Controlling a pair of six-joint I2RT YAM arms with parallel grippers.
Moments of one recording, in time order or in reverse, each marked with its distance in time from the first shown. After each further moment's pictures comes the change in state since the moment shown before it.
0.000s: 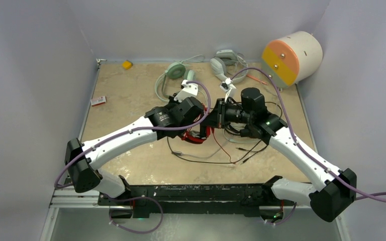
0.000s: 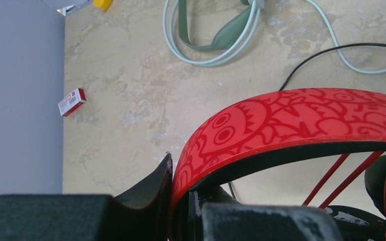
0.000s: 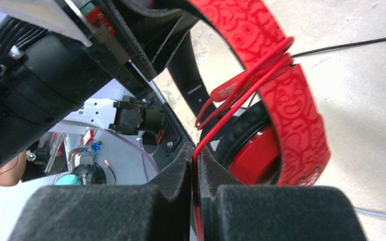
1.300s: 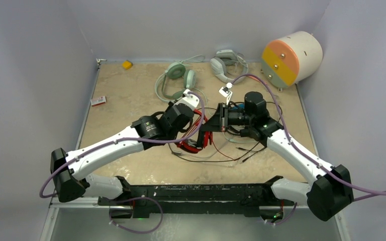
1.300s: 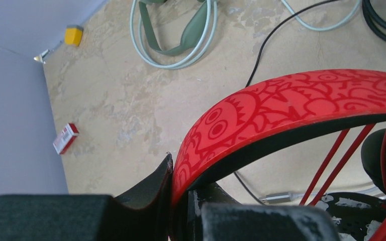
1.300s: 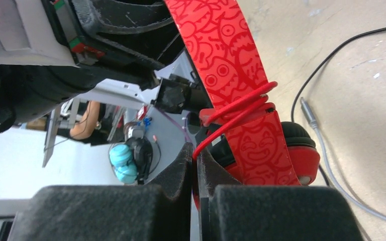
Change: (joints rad) left arm -0.030 -0.181 -0.181 0.161 0.163 0.318; right arm -0.081 0.026 -0.159 0.288 -0.332 0.187
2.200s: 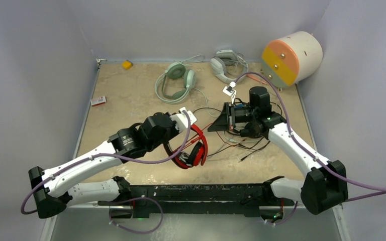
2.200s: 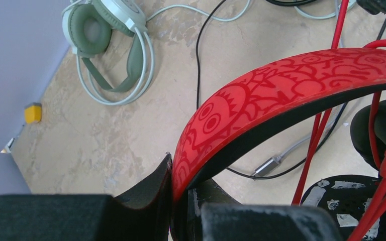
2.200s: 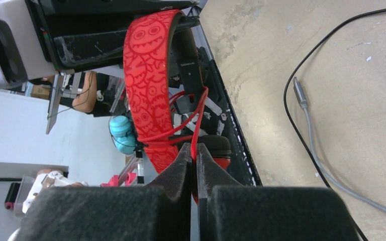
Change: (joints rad) left arm 0.012 -0.264 -0.196 0.093 0.363 0.277; right arm -0.145 0.047 0.035 -0.158 -0.196 -0.198
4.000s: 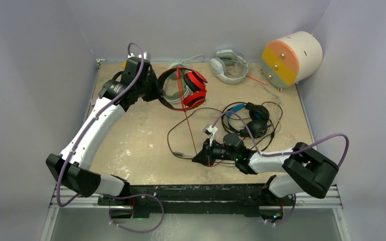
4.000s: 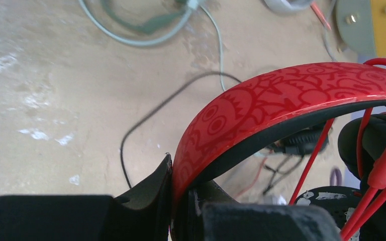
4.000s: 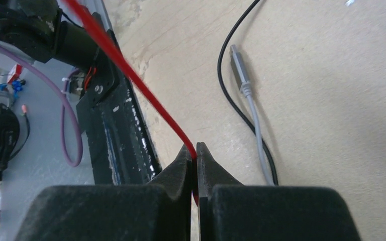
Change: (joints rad) left arm 0.572 0.391 0.570 -0.312 0.306 -0.941; right arm 0.514 0.165 -0.550 0.827 0.694 -0.083
